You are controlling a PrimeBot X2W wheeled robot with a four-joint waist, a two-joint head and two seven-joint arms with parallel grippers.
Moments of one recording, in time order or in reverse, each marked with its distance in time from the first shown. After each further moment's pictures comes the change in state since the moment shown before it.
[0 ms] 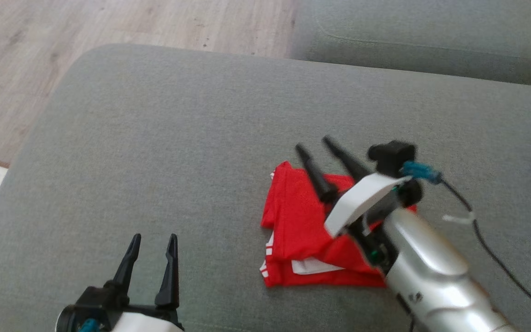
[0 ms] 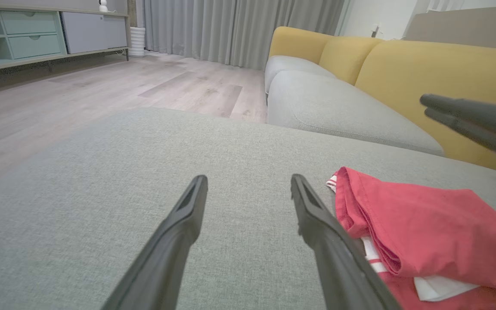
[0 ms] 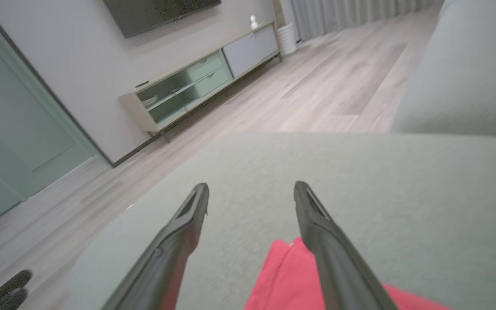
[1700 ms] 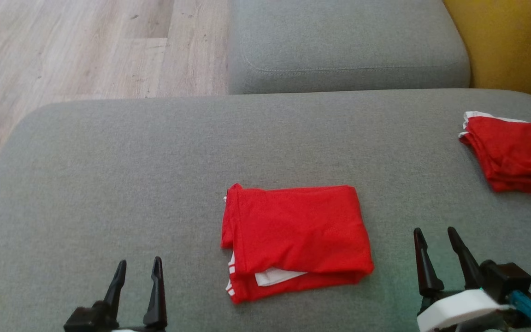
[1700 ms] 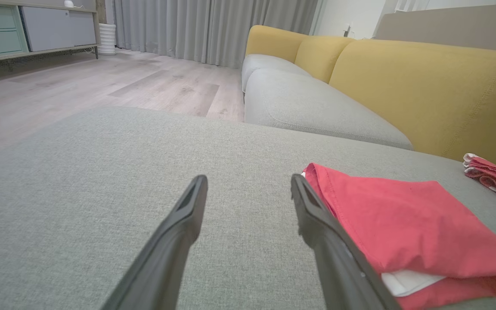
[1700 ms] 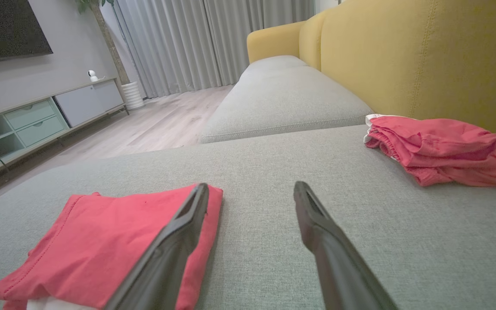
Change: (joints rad) left arm 0.074 -0.040 0.074 0.075 -0.017 -0.017 -0.009; right arm 0.611 0.012 -0.547 -0.380 -0.422 0.000 -0.086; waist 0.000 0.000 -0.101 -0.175
